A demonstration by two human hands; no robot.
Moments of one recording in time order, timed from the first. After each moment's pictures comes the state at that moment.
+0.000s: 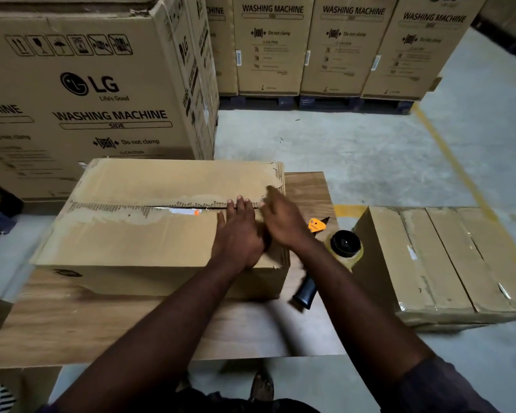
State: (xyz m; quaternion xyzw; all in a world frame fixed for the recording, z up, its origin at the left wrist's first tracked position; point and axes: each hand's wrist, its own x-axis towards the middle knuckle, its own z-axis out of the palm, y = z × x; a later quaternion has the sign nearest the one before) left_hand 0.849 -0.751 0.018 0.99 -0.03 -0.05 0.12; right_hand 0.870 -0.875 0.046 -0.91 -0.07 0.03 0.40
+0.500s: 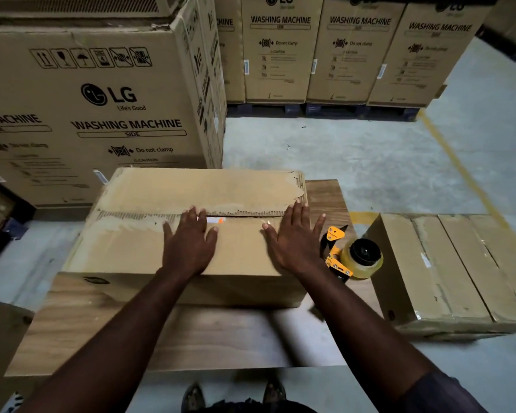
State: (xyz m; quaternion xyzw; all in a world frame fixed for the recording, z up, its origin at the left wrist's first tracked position) left_hand 0.847 -0.602 0.014 0.99 0.05 -0.02 0.10; right_hand 0.856 -0.833 0.022 -0.99 0.00 0.07 0.11
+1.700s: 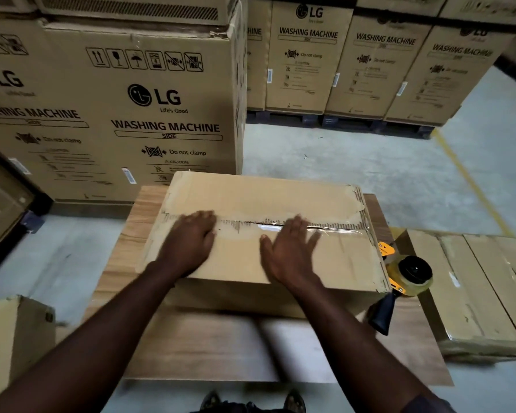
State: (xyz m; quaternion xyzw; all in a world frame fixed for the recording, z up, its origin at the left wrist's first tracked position) left_hand 0.856 -0.439 0.025 0.98 -0.09 0.01 0.17; right_hand 0.852 -0.673 0.023 -0.99 0.02 0.08 0.15
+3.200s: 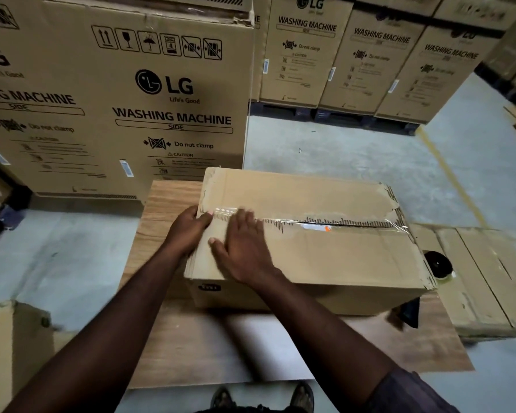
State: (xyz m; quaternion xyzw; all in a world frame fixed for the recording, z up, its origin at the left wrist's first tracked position) left_hand 0.889 -0.341 0.013 0.76 0.16 -0.09 0.62; right_hand 0.856 -0.496 0.020 -0.97 -0.15 0.07 0.19
